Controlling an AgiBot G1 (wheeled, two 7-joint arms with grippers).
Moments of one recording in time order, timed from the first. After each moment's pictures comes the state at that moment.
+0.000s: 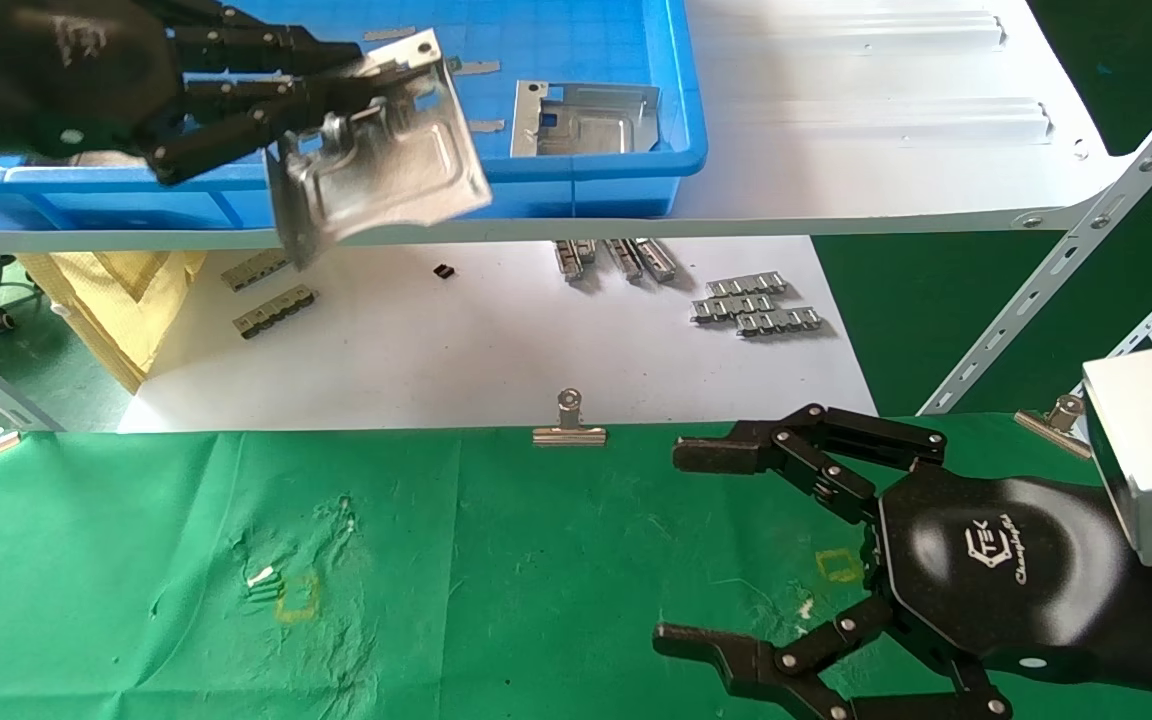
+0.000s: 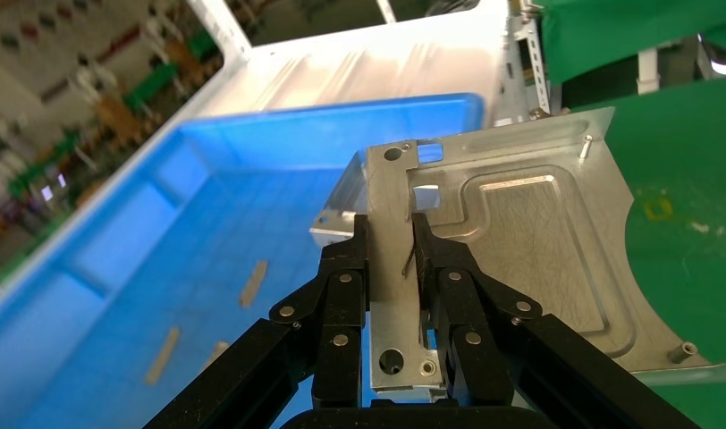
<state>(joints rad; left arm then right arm) -1.99 0.89 0.53 -0.36 1.19 1.60 0.29 1.08 -0.60 -0.32 1.28 -0.71 -1.48 0.17</state>
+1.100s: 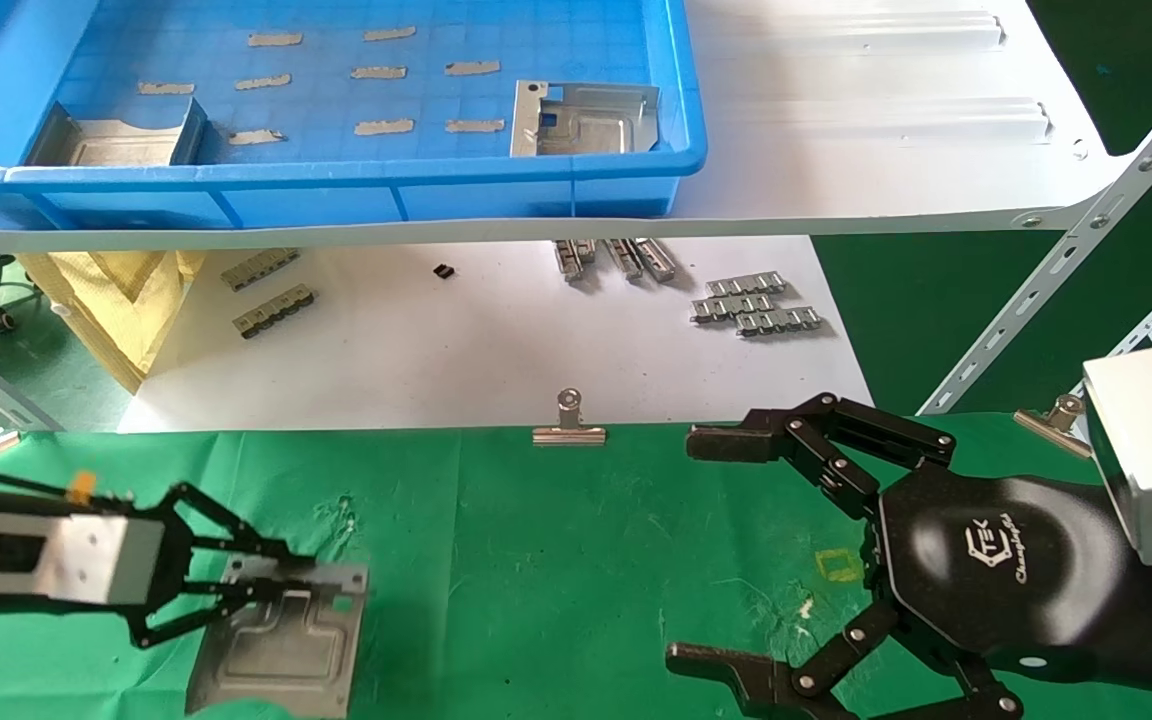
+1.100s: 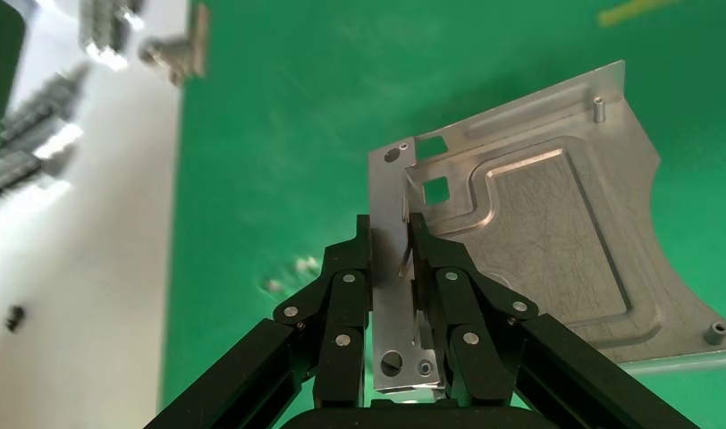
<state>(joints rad) -1.66 0.74 0.99 -0.41 1.06 1.57 0.77 1.08 -0.60 -0.32 1.28 -0.70 -1.48 0.17</state>
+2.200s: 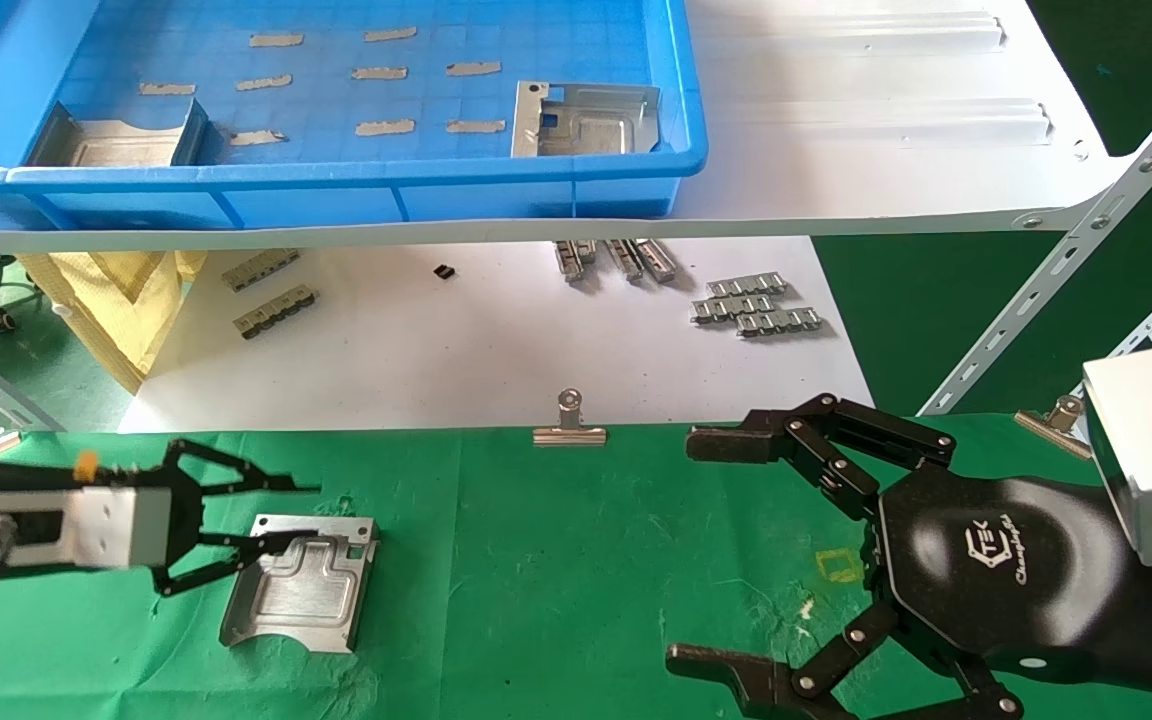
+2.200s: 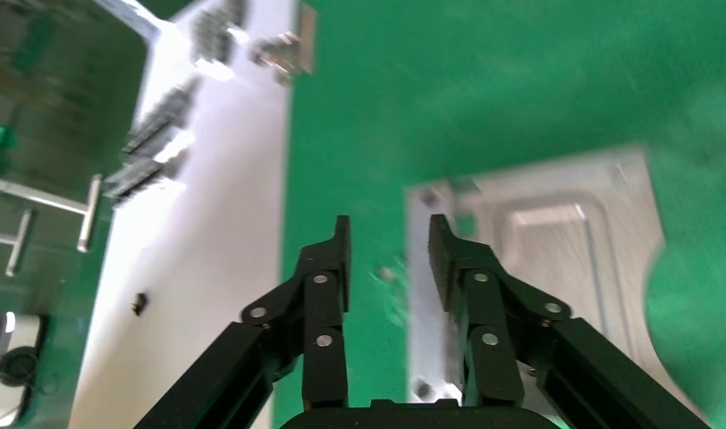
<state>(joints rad) -1.64 0.83 0.95 -0.12 0.97 1.57 1.01 1.08 -0.60 -0.32 1.28 -0.70 -1.48 0.17</state>
